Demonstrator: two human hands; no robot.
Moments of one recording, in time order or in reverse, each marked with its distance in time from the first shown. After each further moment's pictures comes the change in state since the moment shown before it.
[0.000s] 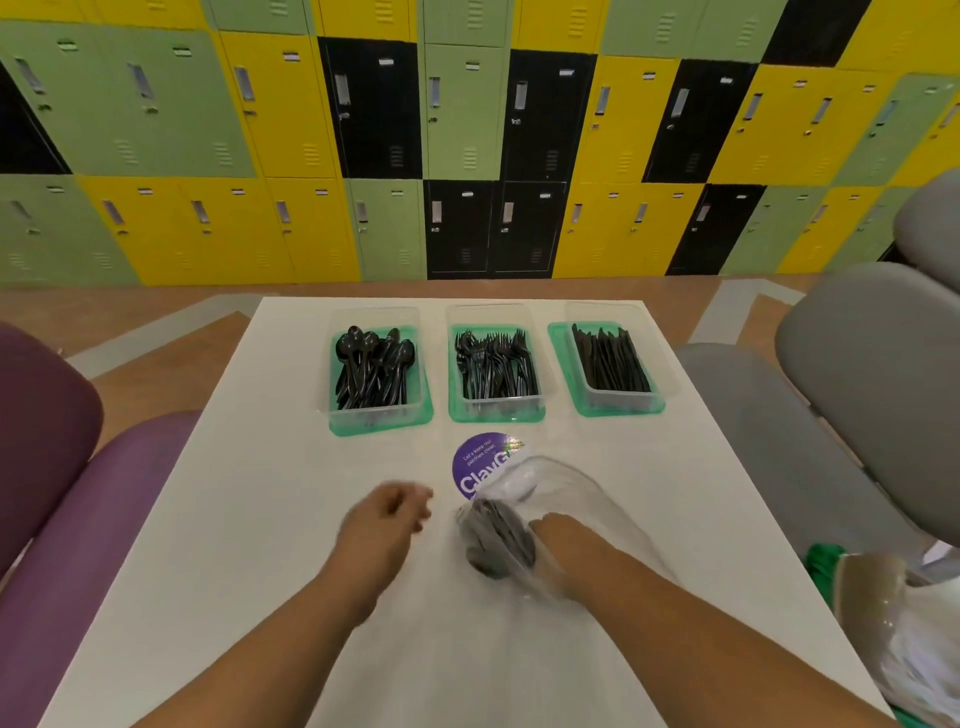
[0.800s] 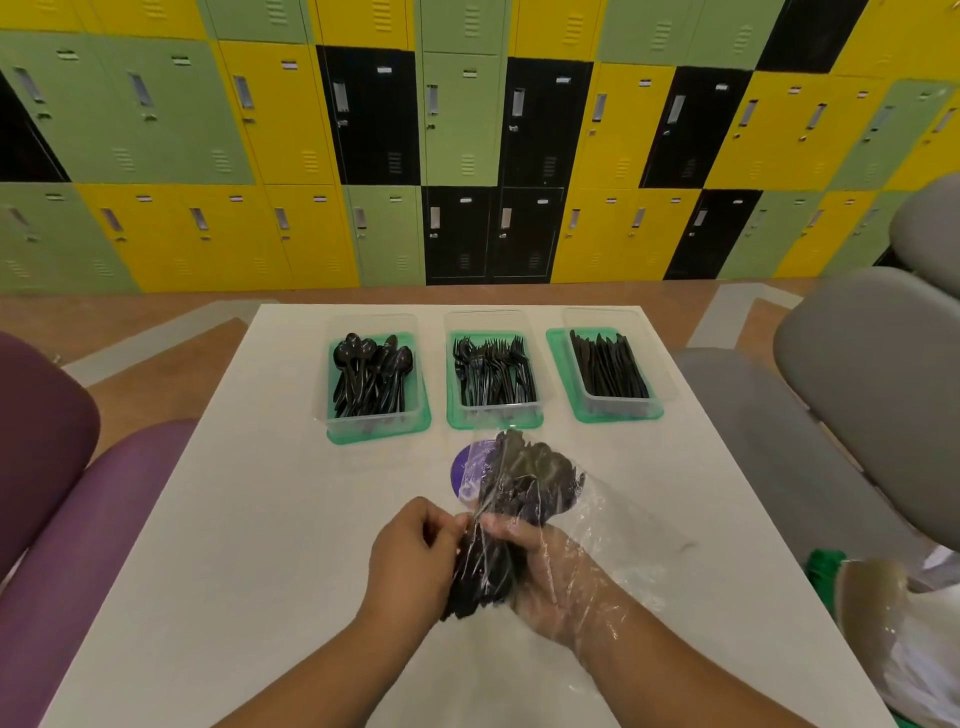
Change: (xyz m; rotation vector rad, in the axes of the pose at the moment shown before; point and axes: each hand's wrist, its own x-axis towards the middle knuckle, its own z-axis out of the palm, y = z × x) left_hand -0.017 -0.003 0.034 0.164 0.145 0.221; right_hand -0.046 -0.040 -0.012 2.004 -0.210 -0.167
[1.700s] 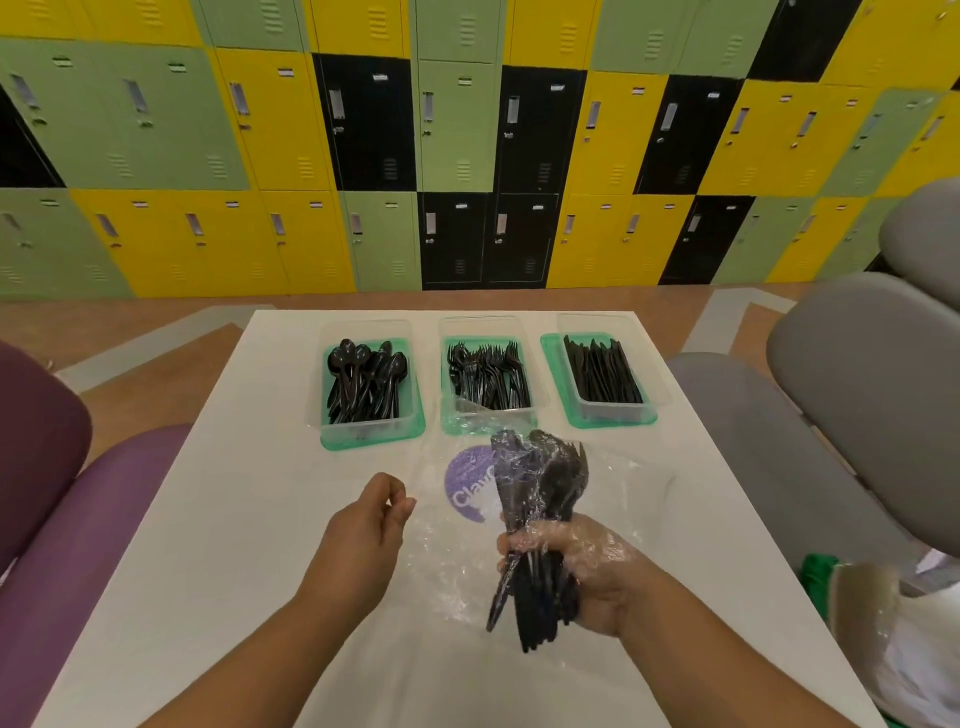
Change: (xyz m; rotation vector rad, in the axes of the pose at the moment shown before) left_hand 0.033 -0.022 -0.035 0.232 -0.083 0.222; right_hand -0.024 -0.036 -0.018 -0.247 0.158 0.076
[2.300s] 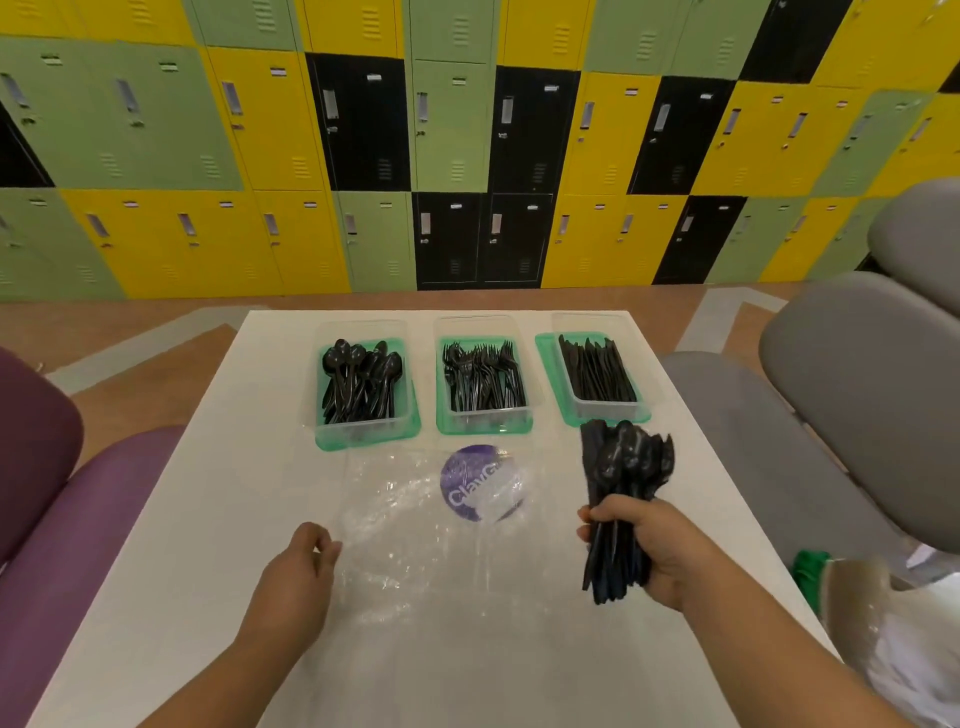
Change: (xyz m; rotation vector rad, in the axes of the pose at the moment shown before) left_hand -0.008 -0.081 -0.005 0.097 0.081 -0.288; right_hand -0.008 -0.018 -0.055 0.018 0.368 -0.103
